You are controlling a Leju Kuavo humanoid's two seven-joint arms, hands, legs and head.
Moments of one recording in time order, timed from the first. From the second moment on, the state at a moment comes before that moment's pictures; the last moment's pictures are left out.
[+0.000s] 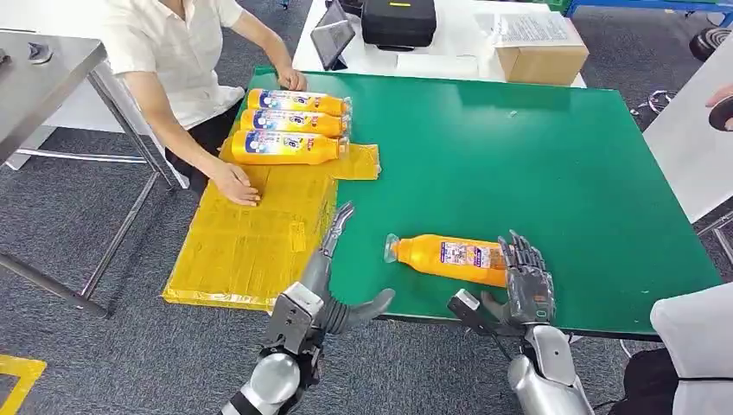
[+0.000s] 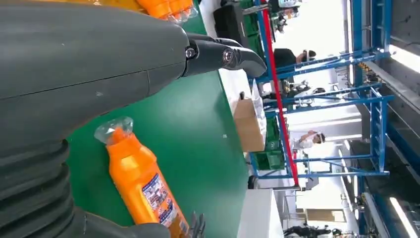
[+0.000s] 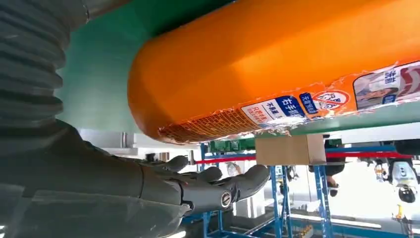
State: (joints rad) left arm -0.16 -0.23 -0.59 -1.27 0.10 0.38 -0.44; right arm -0.25 -0.04 -0.07 -0.79 1.35 -0.70 -0.35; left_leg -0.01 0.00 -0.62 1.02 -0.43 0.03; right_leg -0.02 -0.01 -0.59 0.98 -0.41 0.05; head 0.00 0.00
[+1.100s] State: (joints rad) left arm -0.23 -0.25 -0.62 -1.20 0.15 0.35 -0.41; right arm -0.46 0.00 -0.01 -0.46 1.25 -0.61 -0.28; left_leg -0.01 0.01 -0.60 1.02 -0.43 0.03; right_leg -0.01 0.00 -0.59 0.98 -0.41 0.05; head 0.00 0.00
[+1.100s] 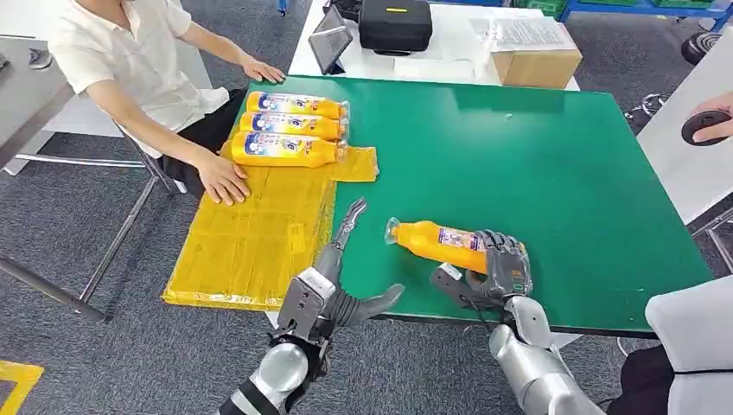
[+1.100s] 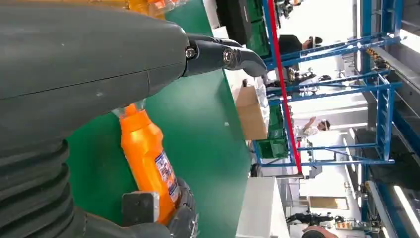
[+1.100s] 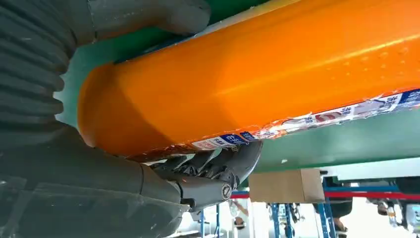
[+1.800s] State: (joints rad) left arm -0.21 -0.25 -0.61 -1.19 0.21 0.38 -0.47; right arm -0.49 0.00 -0.03 -0.42 0.95 -0.47 -0.48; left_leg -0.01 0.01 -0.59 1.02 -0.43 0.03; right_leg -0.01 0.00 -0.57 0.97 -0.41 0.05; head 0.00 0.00
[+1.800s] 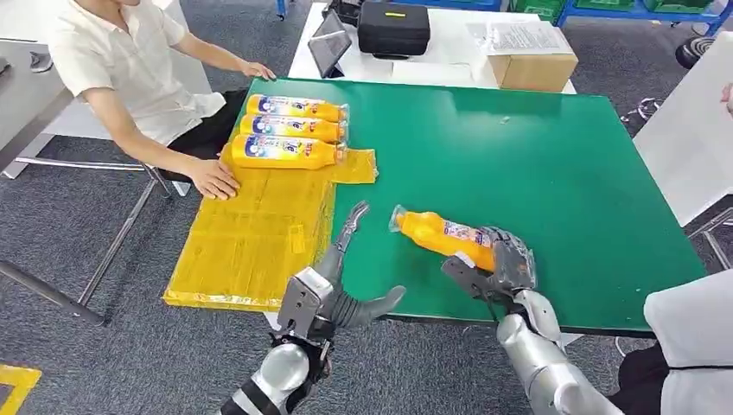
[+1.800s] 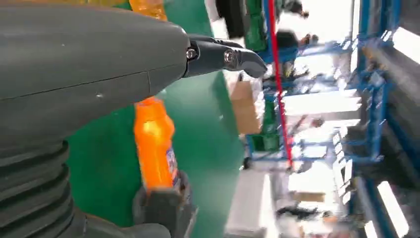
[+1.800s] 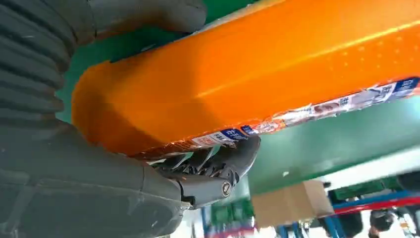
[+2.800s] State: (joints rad) left arm 0.02 -0.18 -0.46 -1.24 0.73 0.09 -0.35; right arm -0.16 0.10 0.25 -1.06 0.30 -0.22 -0.59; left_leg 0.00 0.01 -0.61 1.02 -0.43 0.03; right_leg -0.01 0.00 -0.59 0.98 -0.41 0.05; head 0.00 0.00
